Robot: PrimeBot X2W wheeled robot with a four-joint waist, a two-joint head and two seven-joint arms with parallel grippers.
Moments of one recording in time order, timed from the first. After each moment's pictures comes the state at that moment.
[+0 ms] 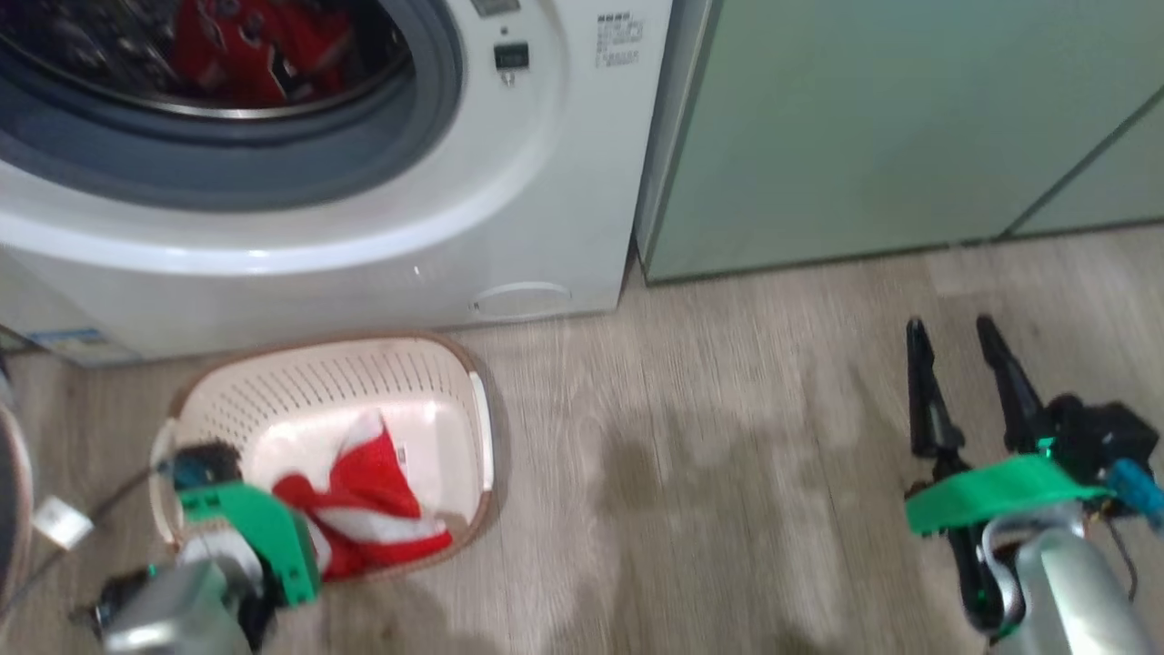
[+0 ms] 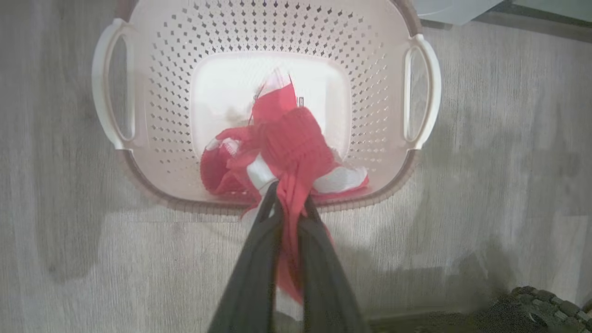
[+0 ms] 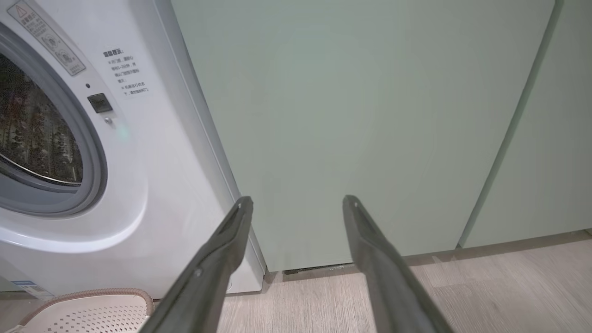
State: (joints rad) left arm -0.54 0.19 -0.54 1.28 -0.83 -0.11 0.07; right arm -0.19 -0.10 0.08 0.29 0.28 0.13 -0.26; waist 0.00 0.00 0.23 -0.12
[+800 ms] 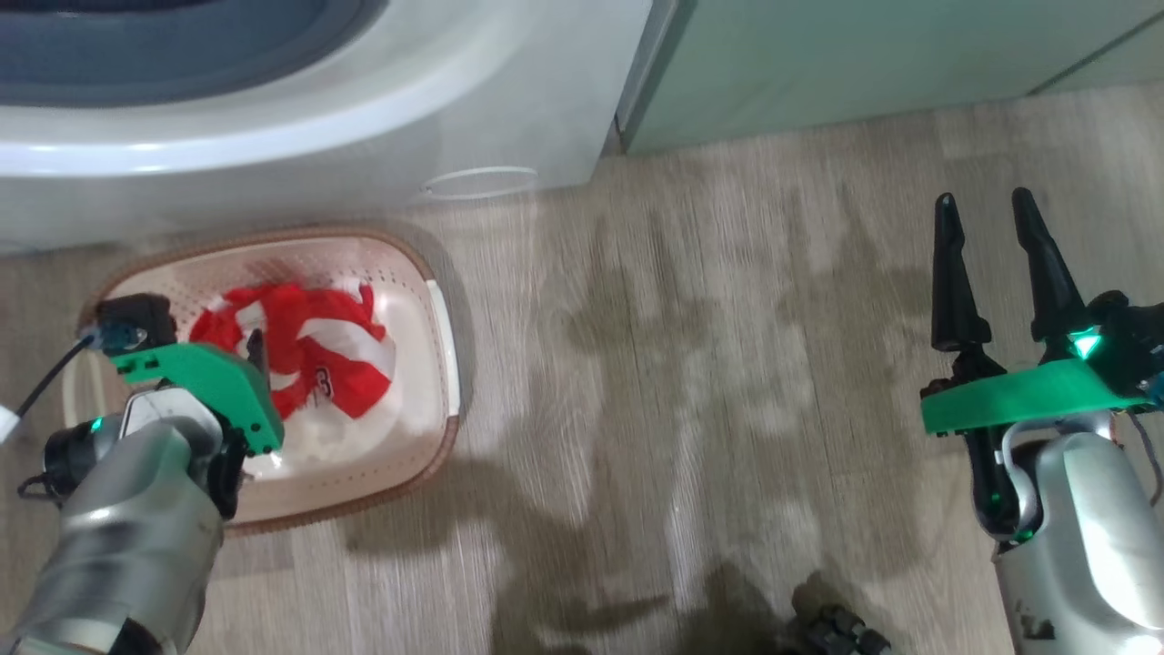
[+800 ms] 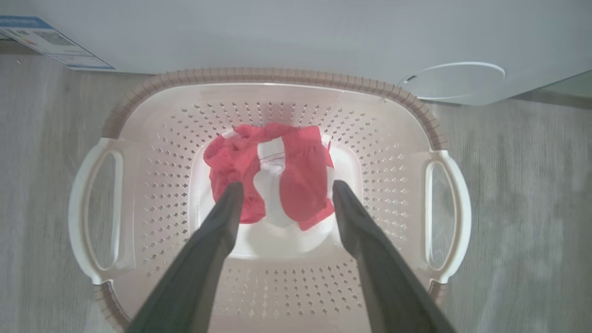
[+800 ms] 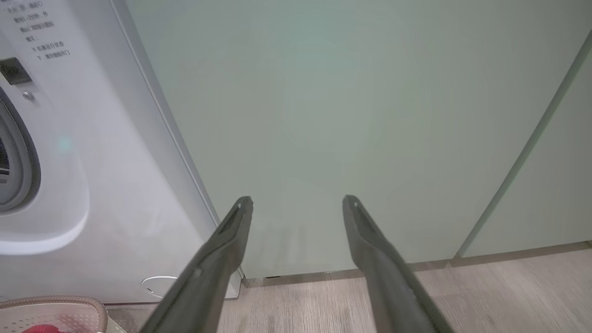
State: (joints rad) left arm -0.78 0.22 -0.52 1.29 -0.84 -0.05 -0.10; right arm -0.35 -0.11 0.07 0.24 0.27 0.13 -0.26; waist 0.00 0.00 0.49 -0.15
